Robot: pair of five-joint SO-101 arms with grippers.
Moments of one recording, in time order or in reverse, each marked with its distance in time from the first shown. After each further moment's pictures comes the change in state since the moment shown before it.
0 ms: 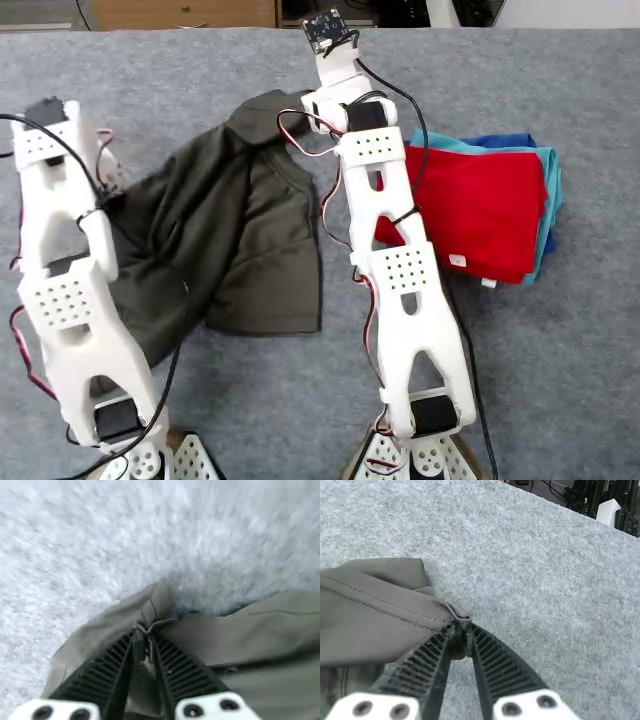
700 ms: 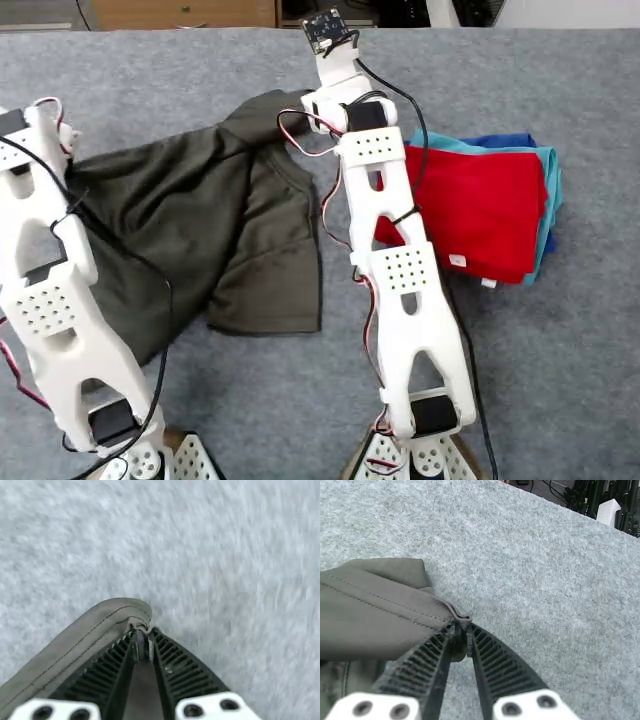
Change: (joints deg) left arm -6.8 0.9 -1.1 -23.4 22.1; right arm 0.0 0.0 0.0 0.0 0.0
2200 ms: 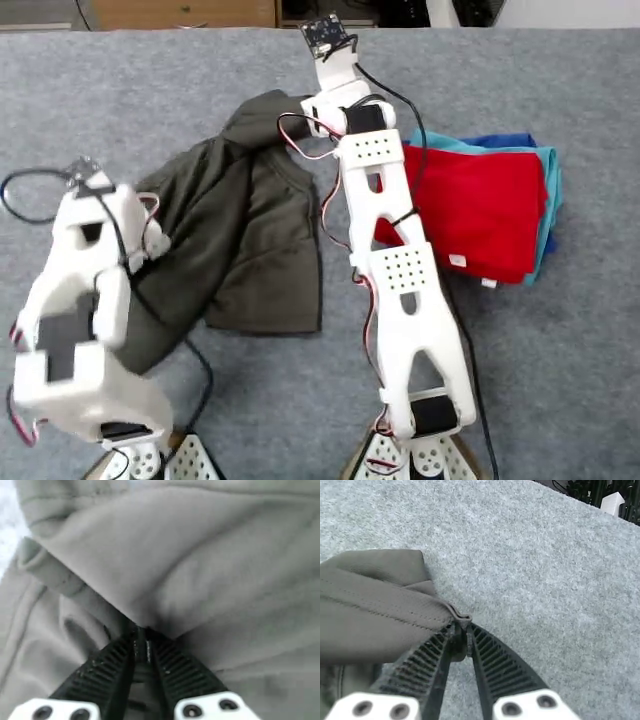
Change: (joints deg) left arm 14.1 -38.6 71.7 -13.0 -17.4; right arm 0.0 1.6 -0.4 0.0 0.0
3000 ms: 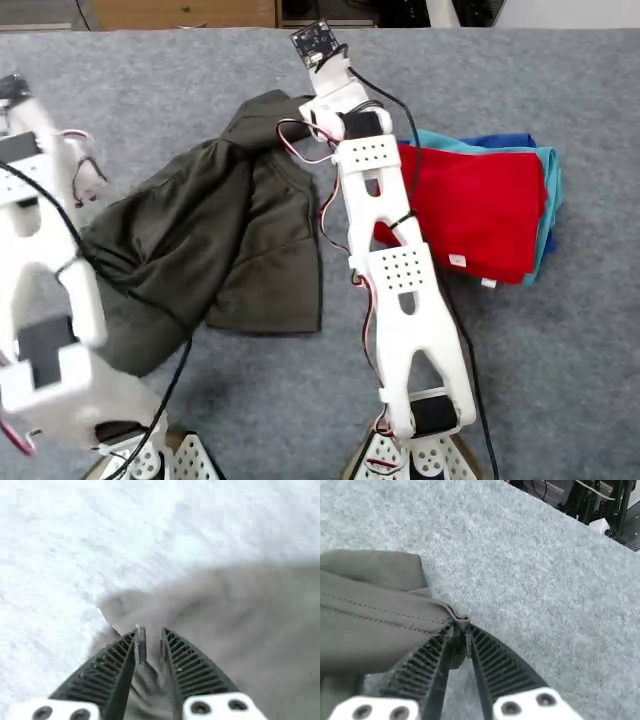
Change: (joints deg) left arm -9.6 4.1 -34.0 15.8 -13.7; right arm -0.1 2.6 0.8 -6.8 7.0
